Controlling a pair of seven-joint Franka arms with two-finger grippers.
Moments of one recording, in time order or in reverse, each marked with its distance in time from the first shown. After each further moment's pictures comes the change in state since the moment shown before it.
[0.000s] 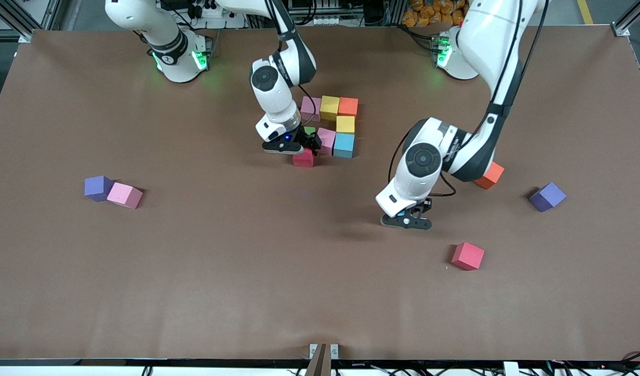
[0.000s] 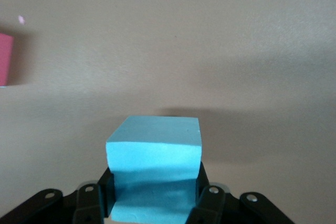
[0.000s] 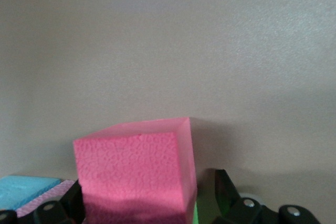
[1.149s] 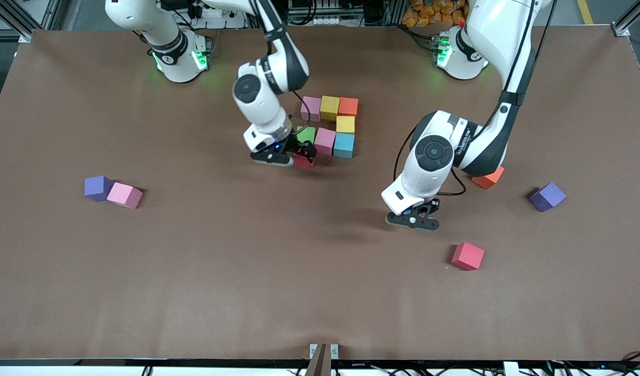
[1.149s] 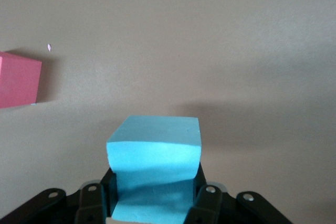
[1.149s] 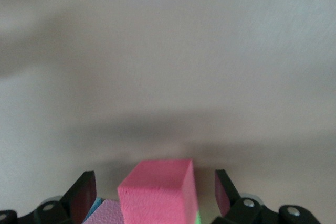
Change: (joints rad) left arm 0.001 -0.037 0.008 0.027 0.000 -0.022 0.057; right arm -0.009 -0.080 -0.221 0.063 0.003 -0.256 -0.143
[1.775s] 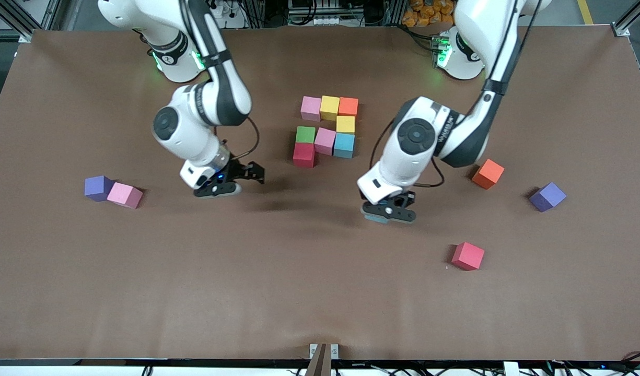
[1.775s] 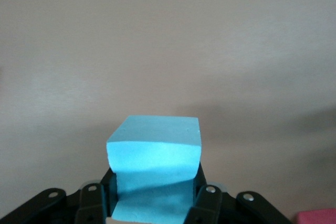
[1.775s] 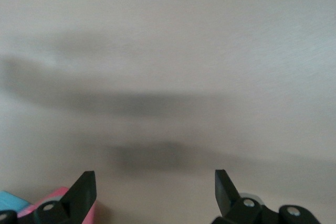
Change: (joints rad) left arm -0.109 0.009 0.002 0.084 -0.116 -0.001 -0.050; right arm -0.291 -0.063 -0.042 0.006 -0.071 -0.175 -0.527
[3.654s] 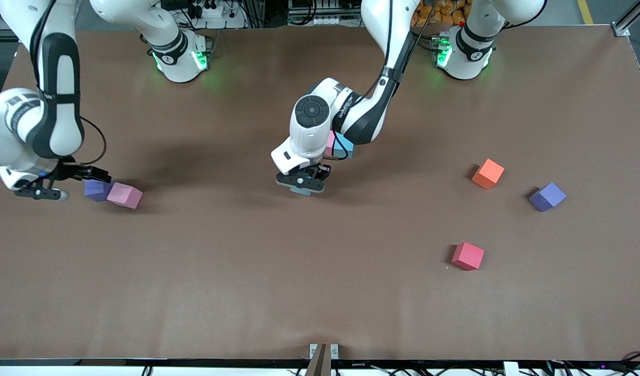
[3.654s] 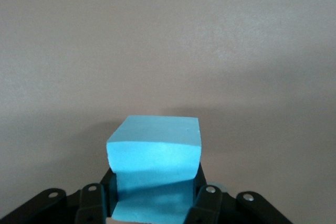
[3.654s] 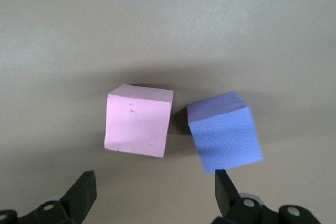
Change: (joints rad) left arm -0.604 0.330 0.473 0.297 -0.514 -0.102 -0.034; right arm -0.476 0.035 -0.245 -0.036 -0.278 -0.211 -0.300
